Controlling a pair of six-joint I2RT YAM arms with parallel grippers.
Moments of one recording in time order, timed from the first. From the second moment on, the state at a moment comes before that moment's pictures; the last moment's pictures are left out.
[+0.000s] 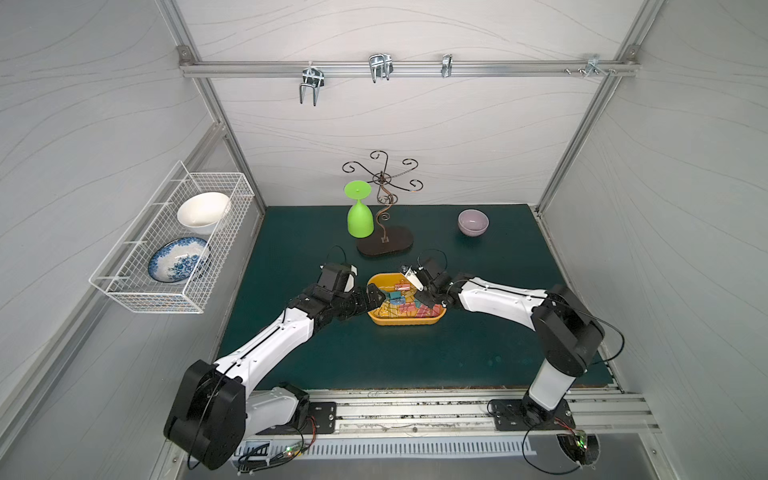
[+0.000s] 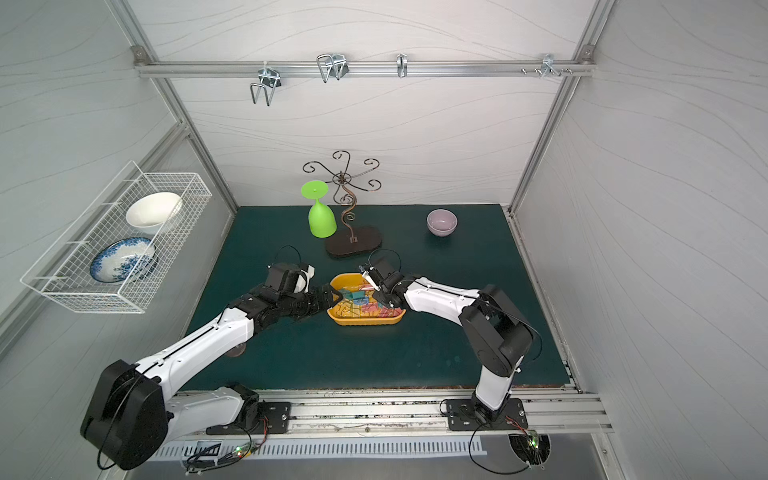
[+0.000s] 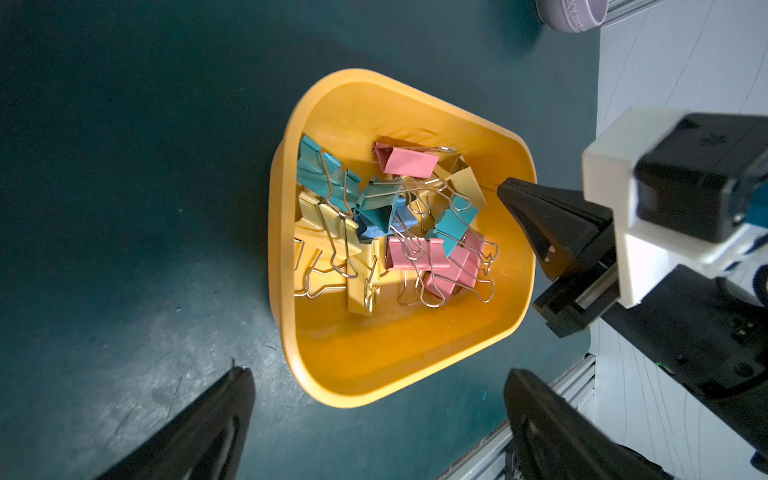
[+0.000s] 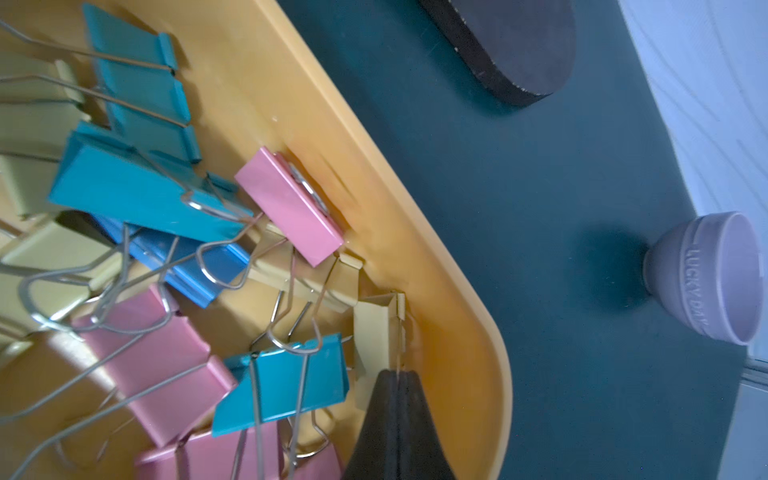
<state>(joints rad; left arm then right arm) -0.43 1.20 0.71 -0.38 0.33 -0.73 0.85 1.73 1.08 -0.28 0.36 -0.36</state>
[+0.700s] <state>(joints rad) -0.47 1.20 0.73 -0.39 0.33 -0.72 0.86 1.57 1.04 -0.16 0.52 -0.43</state>
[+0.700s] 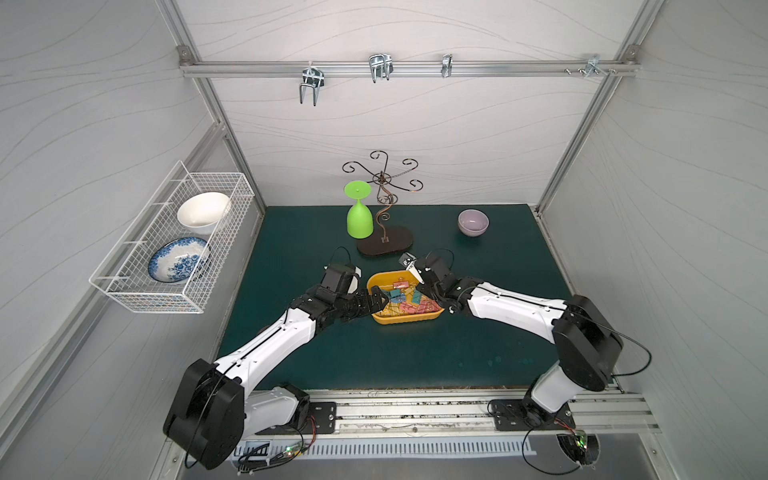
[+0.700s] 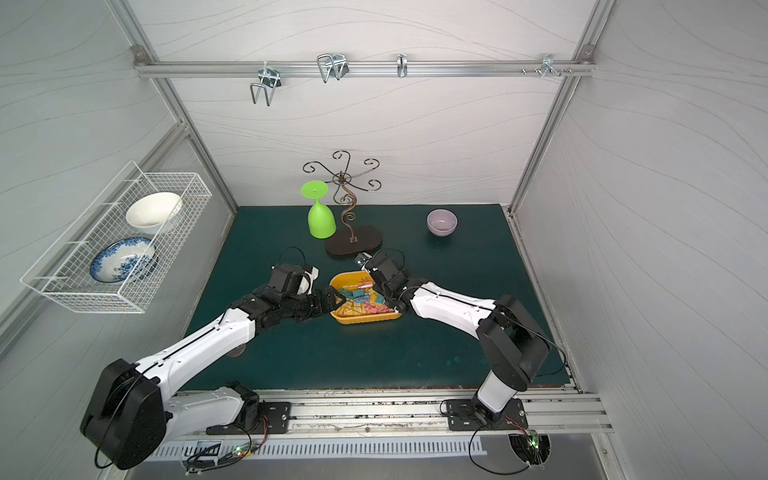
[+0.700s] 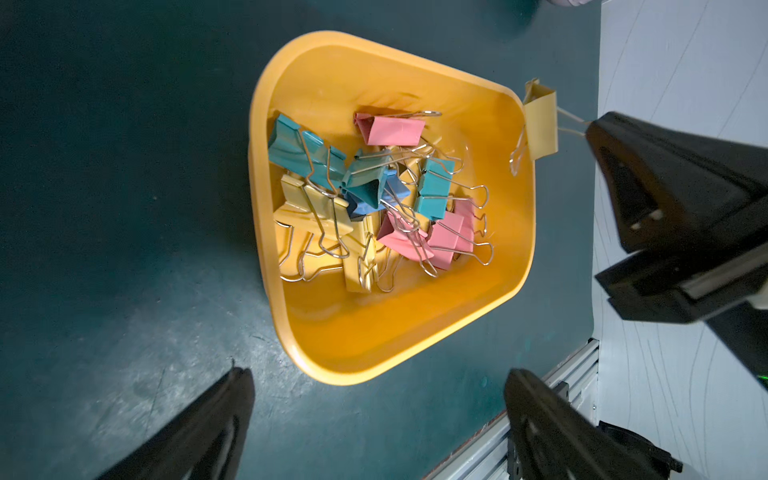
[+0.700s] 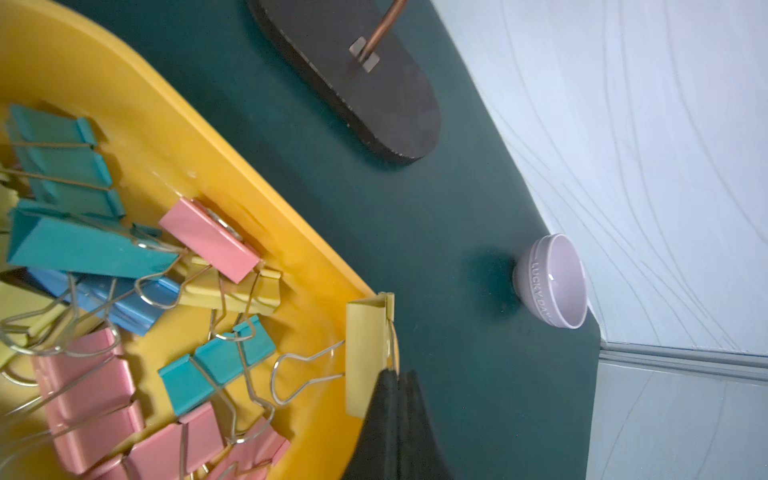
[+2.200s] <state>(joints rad) -0.63 1.27 0.82 -0.40 0.25 -0.67 0.40 1.62 0.75 0.11 -0.09 -0.86</state>
